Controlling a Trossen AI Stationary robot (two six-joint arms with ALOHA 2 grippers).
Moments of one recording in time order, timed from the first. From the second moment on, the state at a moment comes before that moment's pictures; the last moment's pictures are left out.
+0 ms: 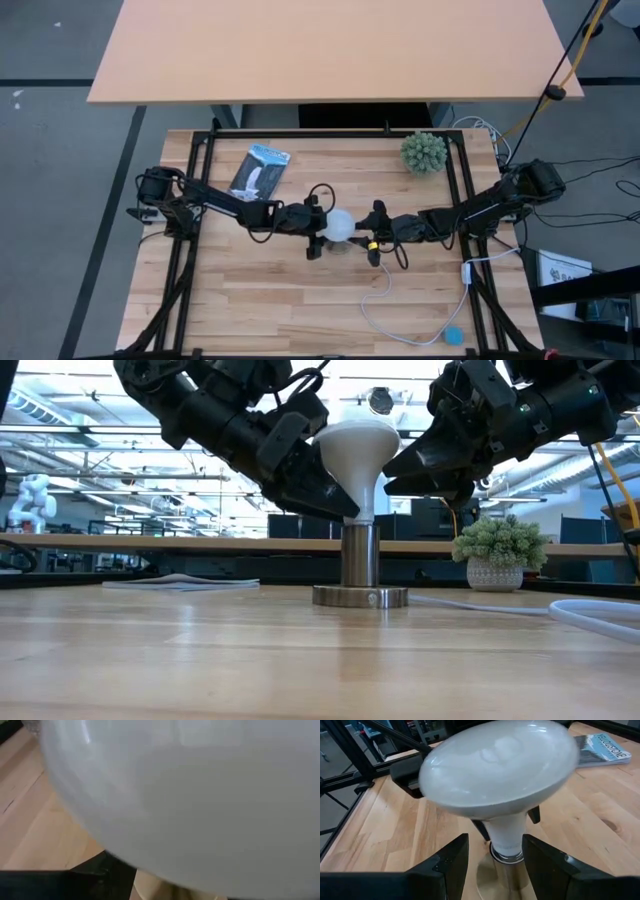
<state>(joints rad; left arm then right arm) -0.07 1.73 0.87 0.35 -0.09 -0.06 0.24 1.43 0.52 0.54 0.31 0.38</state>
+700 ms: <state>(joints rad) -0.05 1.72 0.87 0.32 -0.02 -0.13 0.24 1.43 0.52 0.48 0.31 0.43</state>
